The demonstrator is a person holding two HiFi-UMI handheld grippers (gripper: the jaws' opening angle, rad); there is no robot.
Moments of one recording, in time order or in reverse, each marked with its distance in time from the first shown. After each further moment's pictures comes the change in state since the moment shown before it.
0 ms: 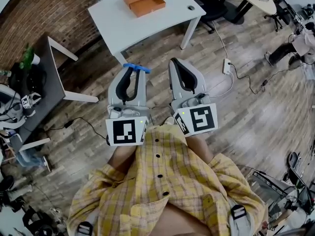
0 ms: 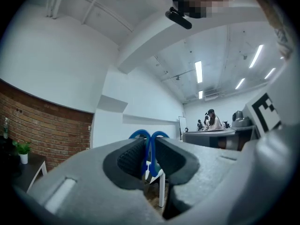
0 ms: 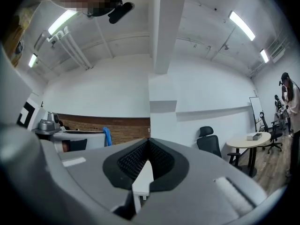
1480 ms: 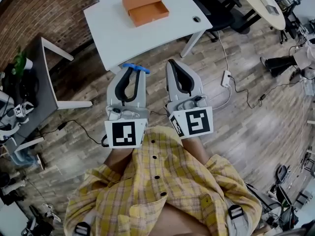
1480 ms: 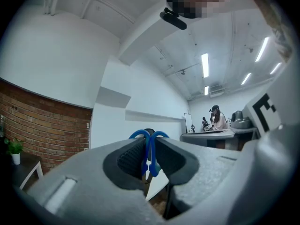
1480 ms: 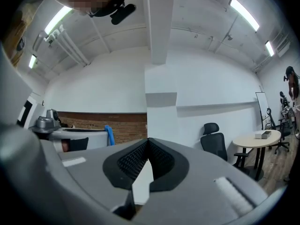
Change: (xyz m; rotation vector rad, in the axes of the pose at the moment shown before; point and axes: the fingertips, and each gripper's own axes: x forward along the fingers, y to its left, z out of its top) left arm 0.145 0.042 -0.031 -0.024 0.019 0.061; right arm 0.132 -0.081 -0.033 0.005 0.034 0.043
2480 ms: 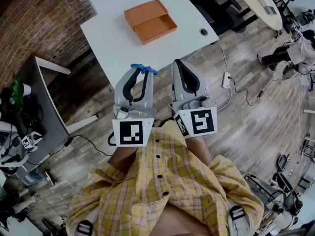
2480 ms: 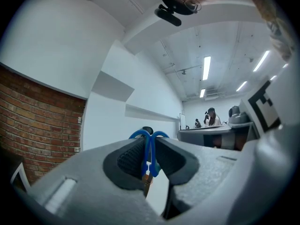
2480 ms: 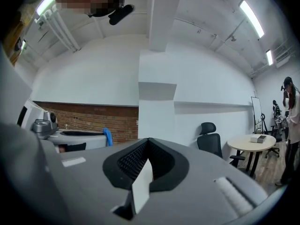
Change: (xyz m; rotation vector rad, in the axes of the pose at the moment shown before) left arm 0.126 0.123 -0.011 -0.058 0.026 -0.115; right arm 0.173 -0.012 -0.004 -0.038 0.065 -0.120
